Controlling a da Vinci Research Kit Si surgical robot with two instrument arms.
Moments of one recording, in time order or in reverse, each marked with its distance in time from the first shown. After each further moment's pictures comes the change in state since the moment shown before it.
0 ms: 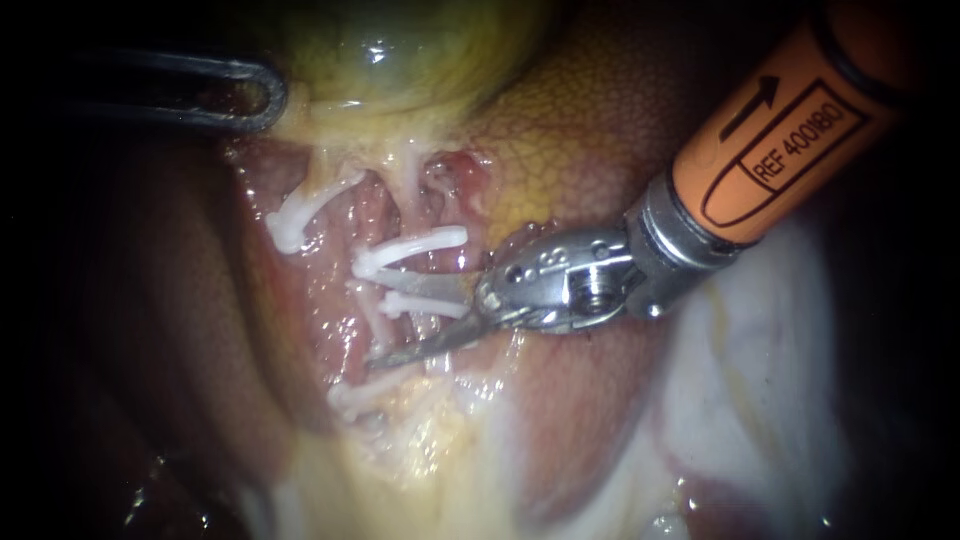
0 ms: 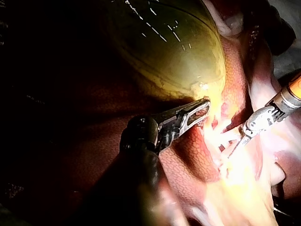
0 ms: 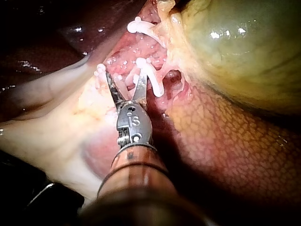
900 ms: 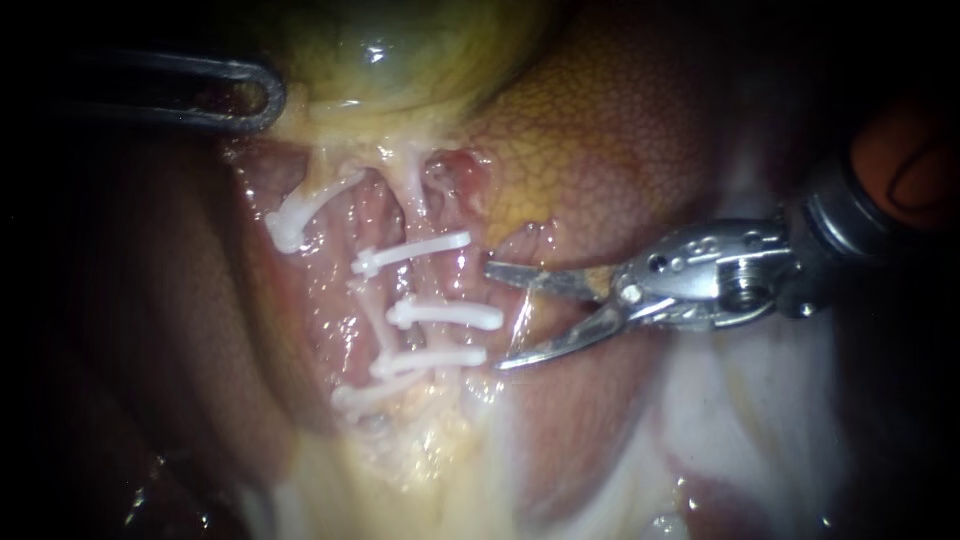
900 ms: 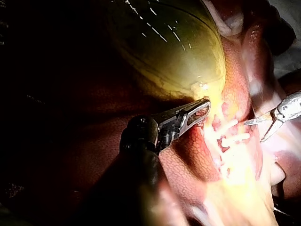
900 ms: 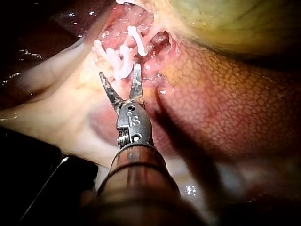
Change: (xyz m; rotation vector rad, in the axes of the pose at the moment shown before) right arm 0.000 -0.001 -0.010 0.015 0.000 0.152; left arm 0.000 0.000 0.000 0.000 0.000 0.000
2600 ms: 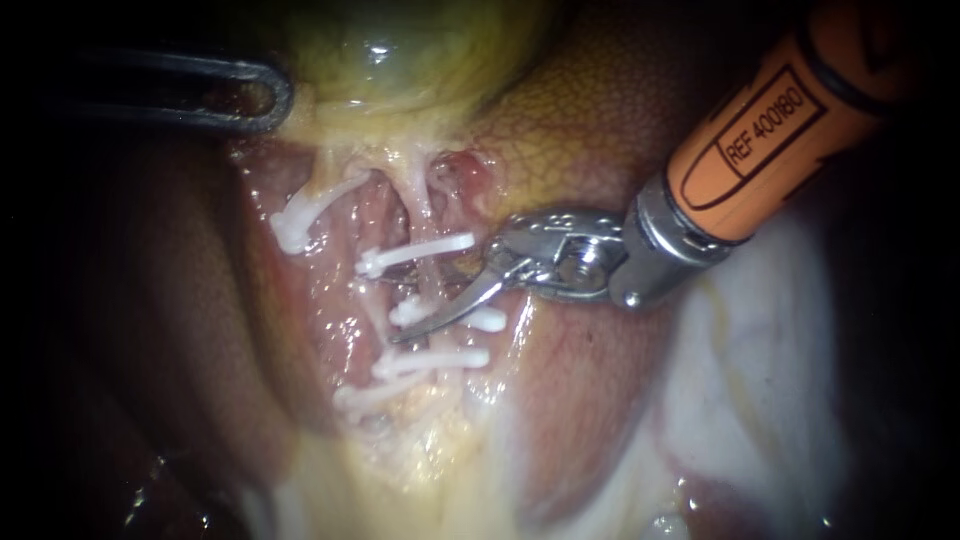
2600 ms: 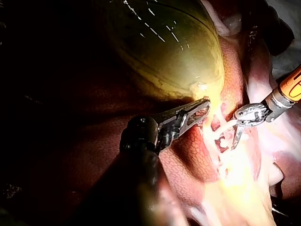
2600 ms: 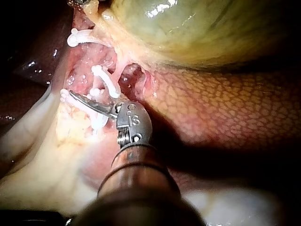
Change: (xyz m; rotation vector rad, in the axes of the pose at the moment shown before) right arm 0.000 0.005 0.010 0.373 0.197 0.078; left arm 0.000 0.000 0.001 -0.003 -0.002 -0.001
